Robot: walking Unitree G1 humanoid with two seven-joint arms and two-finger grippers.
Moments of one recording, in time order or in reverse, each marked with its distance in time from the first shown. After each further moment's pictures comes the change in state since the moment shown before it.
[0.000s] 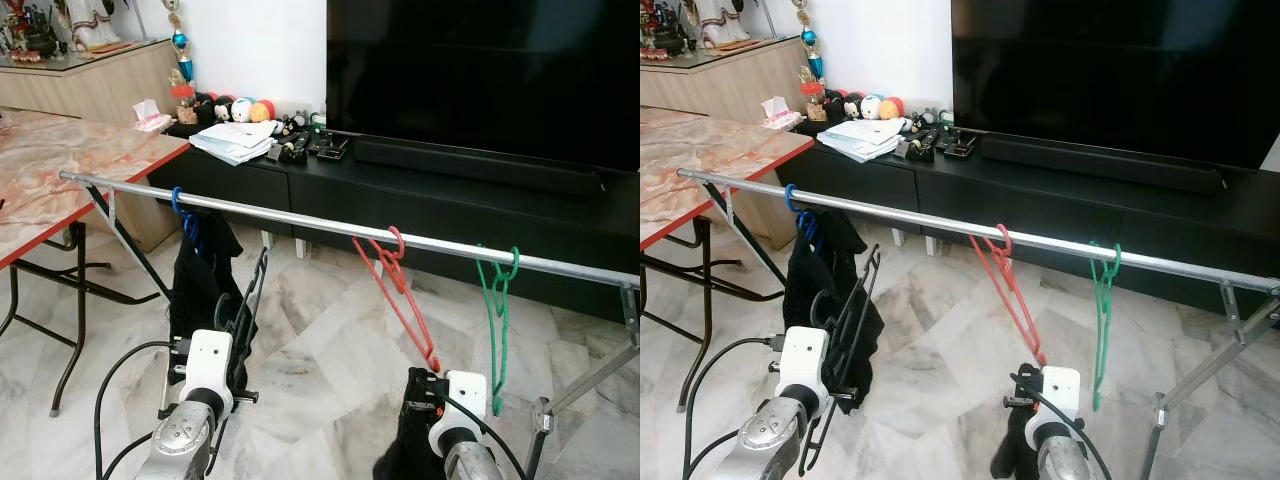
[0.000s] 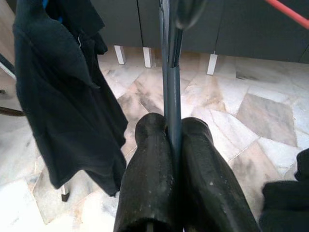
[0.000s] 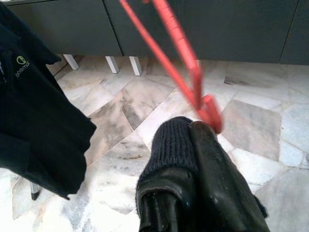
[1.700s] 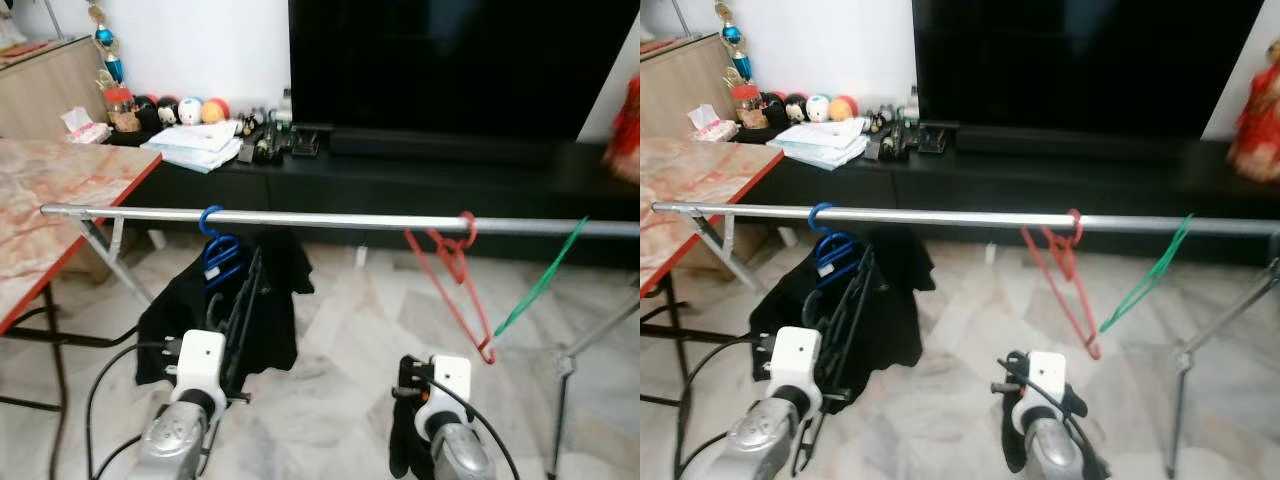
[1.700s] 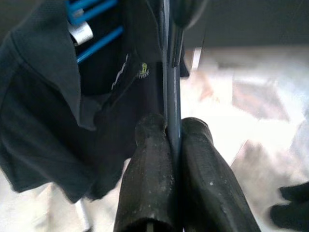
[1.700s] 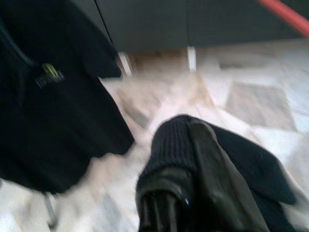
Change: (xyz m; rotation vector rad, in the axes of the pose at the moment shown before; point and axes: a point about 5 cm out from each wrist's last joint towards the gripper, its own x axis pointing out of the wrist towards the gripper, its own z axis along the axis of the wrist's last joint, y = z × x) left arm -0.002 -0.007 0.004 0.001 -0.011 -0.048; right arm 0.006 0.005 0.000 0.000 0.032 0.013
